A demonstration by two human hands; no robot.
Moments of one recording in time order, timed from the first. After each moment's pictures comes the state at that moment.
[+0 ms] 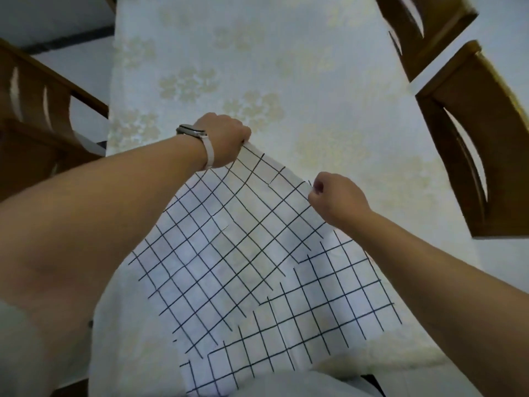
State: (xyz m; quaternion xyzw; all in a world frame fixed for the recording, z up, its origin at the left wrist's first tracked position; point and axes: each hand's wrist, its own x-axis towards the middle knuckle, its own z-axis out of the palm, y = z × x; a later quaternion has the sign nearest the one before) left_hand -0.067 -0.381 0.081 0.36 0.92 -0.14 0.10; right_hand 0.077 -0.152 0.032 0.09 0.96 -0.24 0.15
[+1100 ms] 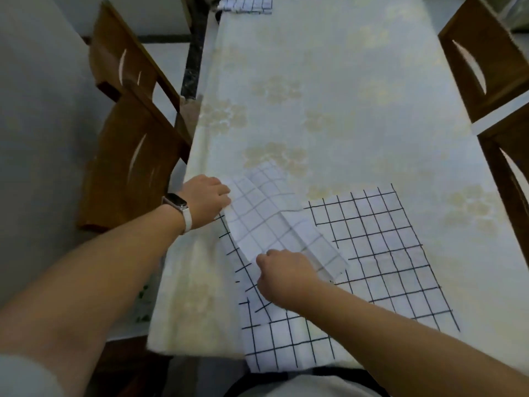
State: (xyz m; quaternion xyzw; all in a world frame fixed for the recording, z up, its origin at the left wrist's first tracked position) left_hand 0.097 -0.638 0.038 0.37 0.92 -0.12 0.04; right_hand 0.220 -0.410 0.058 -0.24 0.93 -0.08 0.26
